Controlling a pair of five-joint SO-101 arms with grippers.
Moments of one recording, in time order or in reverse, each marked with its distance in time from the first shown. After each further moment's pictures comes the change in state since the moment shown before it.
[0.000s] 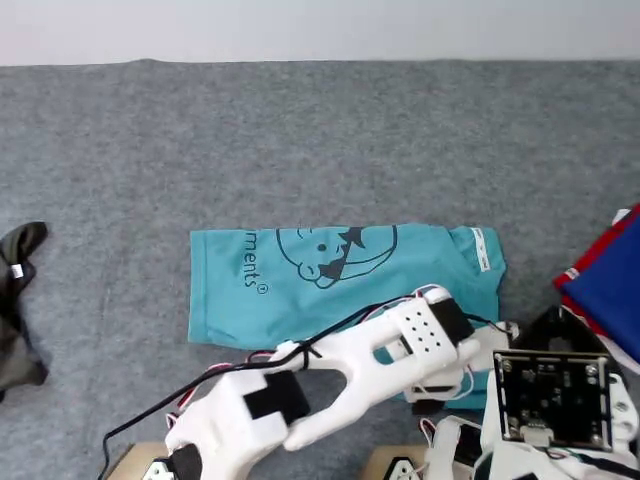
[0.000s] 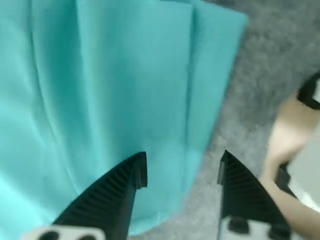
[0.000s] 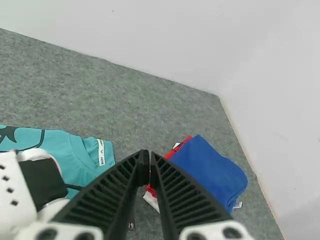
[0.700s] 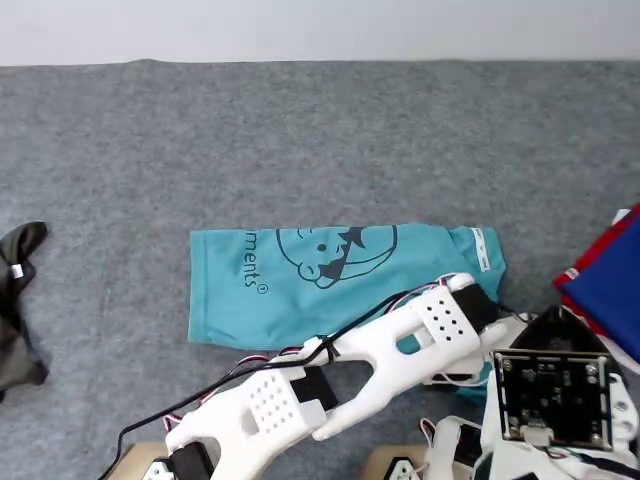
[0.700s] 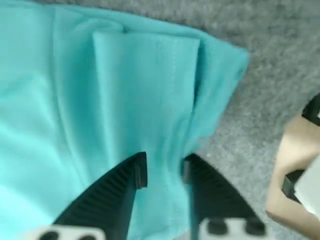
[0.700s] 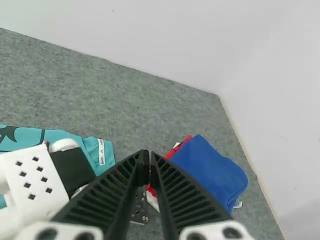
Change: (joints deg) left arm -0.1 15.0 -27.4 14.0 -2.7; right arm 0.0 0.0 0.1 0.0 0.0
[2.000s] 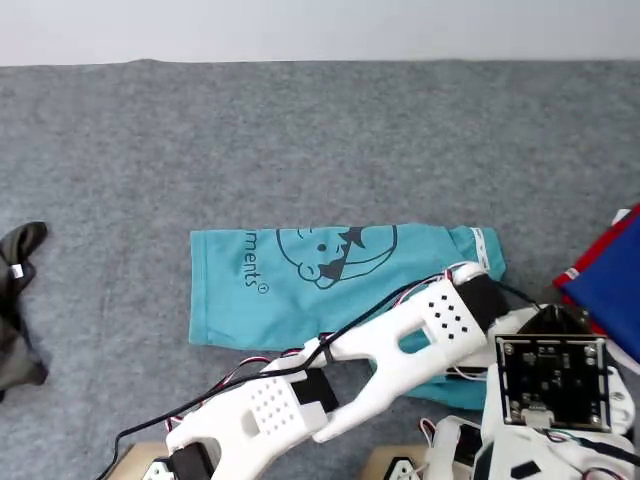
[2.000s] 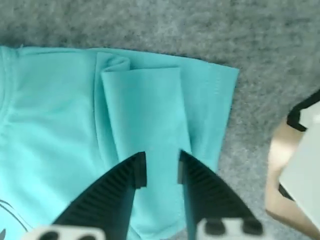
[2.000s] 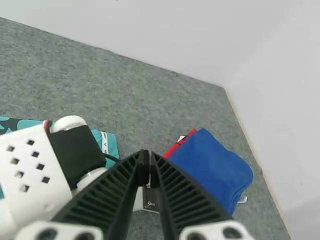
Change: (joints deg) left arm 0.6 0.1 -10.5 4.2 -2.0; right arm -0.1 0.0 2.4 0.0 0.0
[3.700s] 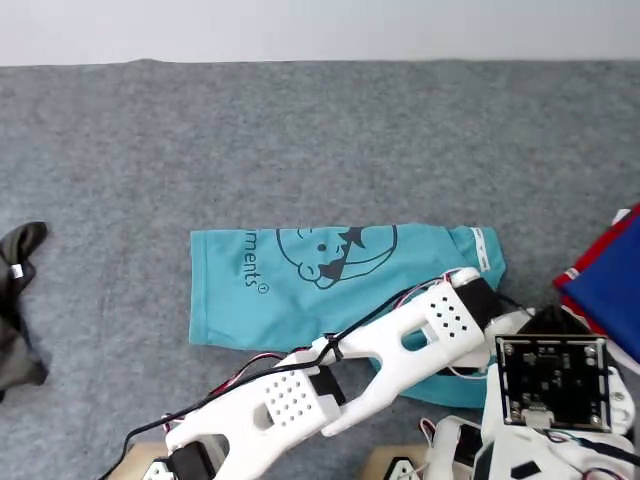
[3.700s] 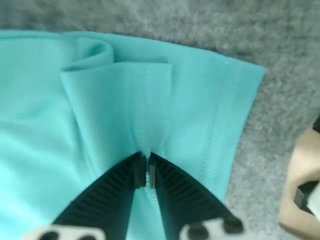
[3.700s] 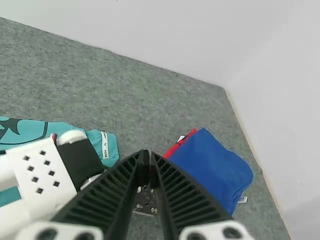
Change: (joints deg) left arm -1.2 7.6 -3.9 0.1 0.2; right arm 0.0 0.0 0.0 0.0 0.0
